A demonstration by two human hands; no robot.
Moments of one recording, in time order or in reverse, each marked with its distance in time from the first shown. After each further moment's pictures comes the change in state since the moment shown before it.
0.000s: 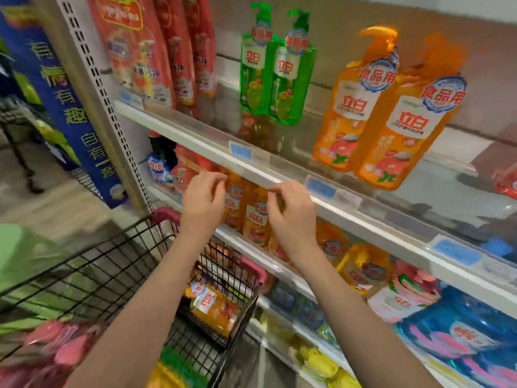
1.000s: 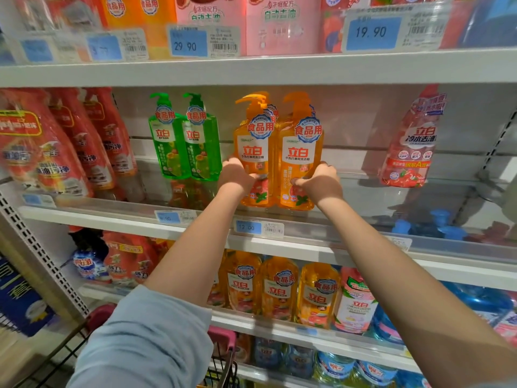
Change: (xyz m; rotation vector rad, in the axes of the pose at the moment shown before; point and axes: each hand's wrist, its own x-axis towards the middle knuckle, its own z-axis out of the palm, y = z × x) left_hand 0.137 0.168 0.126 -0.068 -0.426 -0.131; right_hand 0.103 0.107 -0.146 -0.204 0.068 0.822
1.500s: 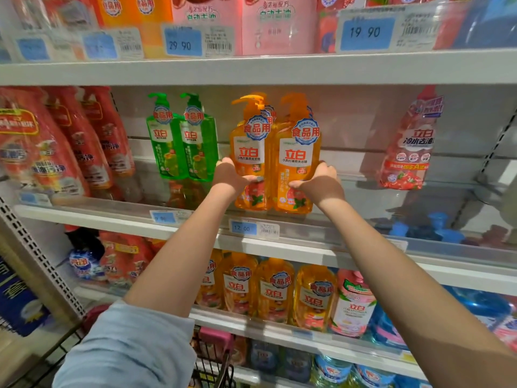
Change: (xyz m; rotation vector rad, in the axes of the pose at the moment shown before) left_hand -0.003 -0.001 -0.006 -0.034 -0.012 0.007; right_hand 0.003 0.008 -0.006 0.029 -0.024 -0.037
